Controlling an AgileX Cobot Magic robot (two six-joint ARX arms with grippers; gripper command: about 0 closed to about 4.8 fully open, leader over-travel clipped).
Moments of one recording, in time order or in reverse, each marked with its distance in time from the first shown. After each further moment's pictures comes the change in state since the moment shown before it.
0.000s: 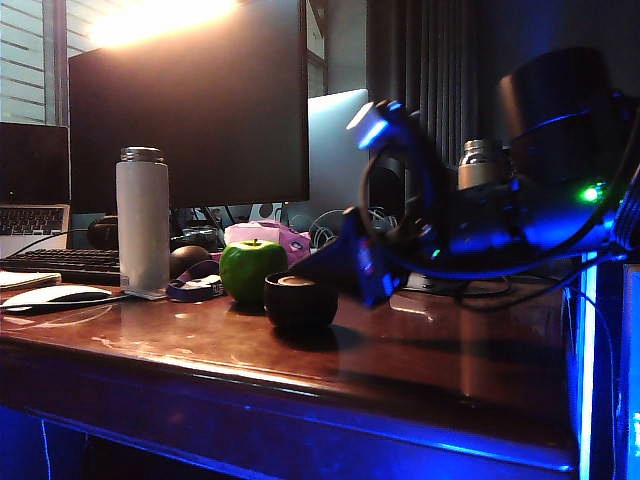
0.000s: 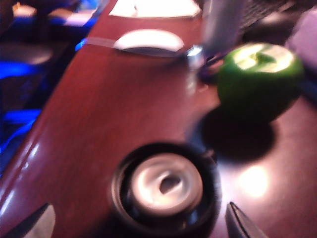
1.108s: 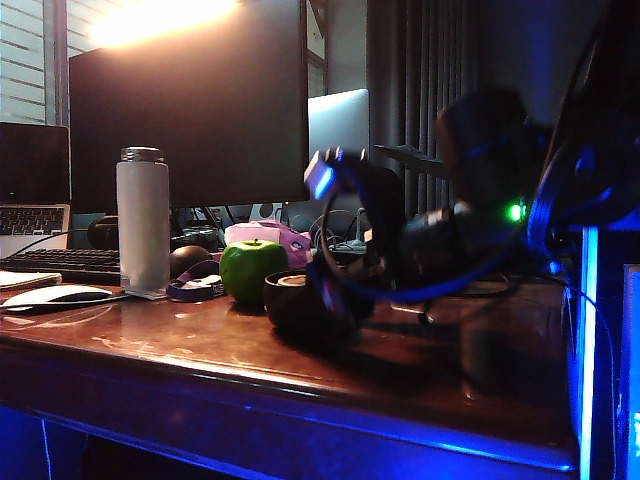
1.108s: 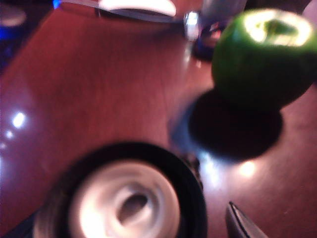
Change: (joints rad) left arm 0.000 0.000 0.000 0.000 0.000 0.000; right arm 0.021 0.111 0.175 -0.193 0.047 -0.097
